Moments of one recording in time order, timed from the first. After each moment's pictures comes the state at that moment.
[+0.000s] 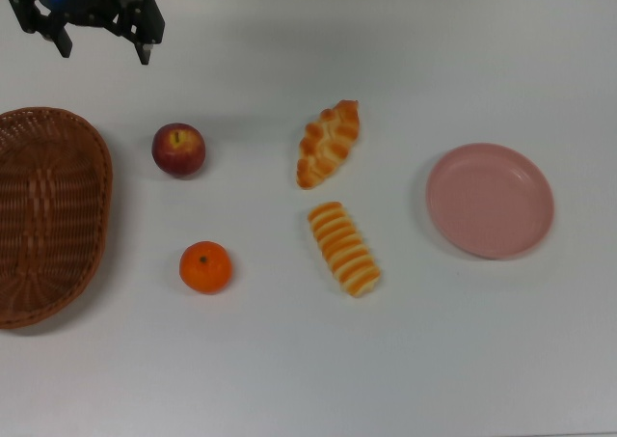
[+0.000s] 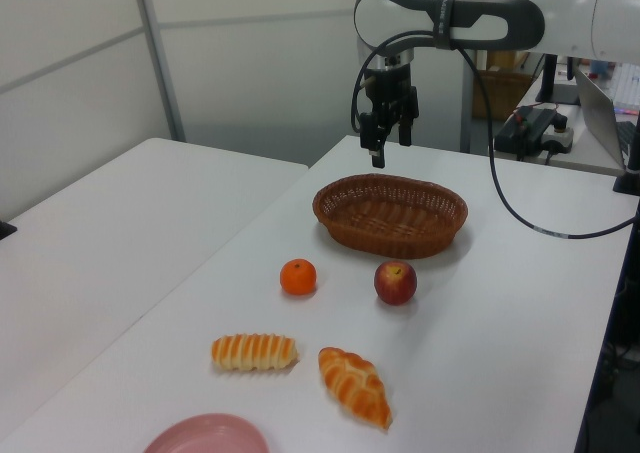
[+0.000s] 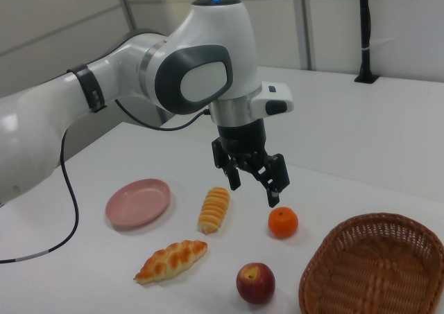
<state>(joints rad) -0.18 0.22 -0.02 -1.39 -0.03 1.59 -0.16</state>
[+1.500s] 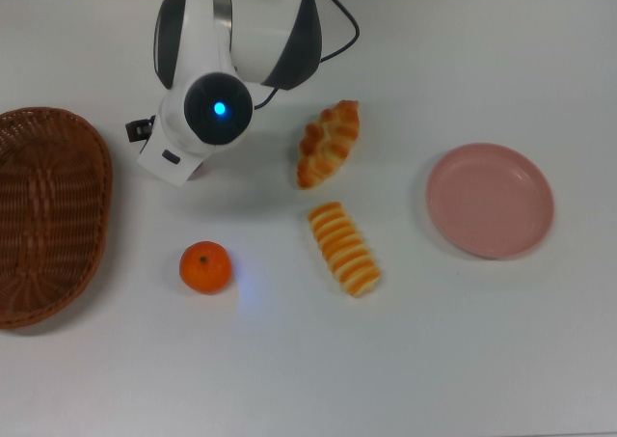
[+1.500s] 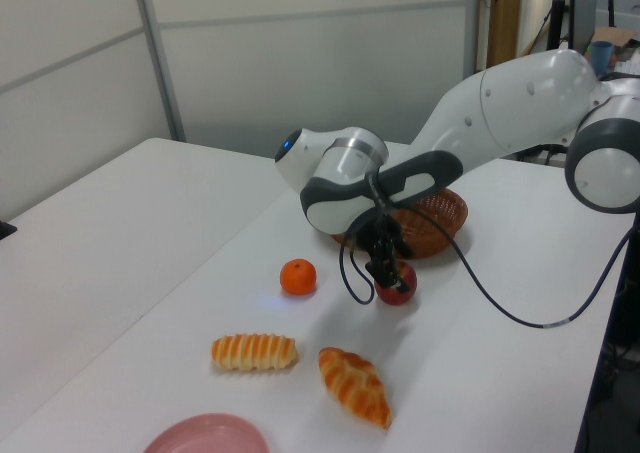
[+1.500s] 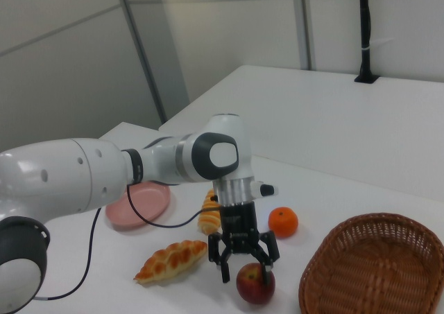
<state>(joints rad) 0.01 0.50 0.00 -1.56 -0.36 1.56 -0.26</state>
